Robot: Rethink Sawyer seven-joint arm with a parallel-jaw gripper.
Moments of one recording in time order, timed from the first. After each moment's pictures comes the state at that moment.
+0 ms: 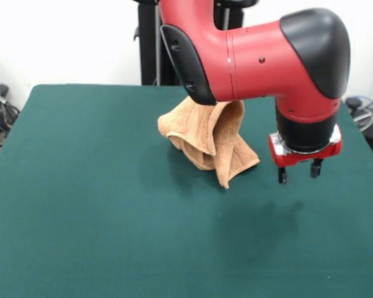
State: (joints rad) arm -0.25 -0.38 0.31 1.41 -0.09 0.78 1.57
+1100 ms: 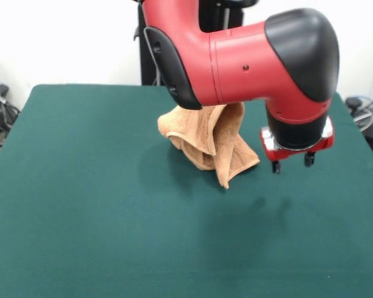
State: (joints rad) arm -0.29 -0.36 0.34 1.37 -0.09 0.94 1.57
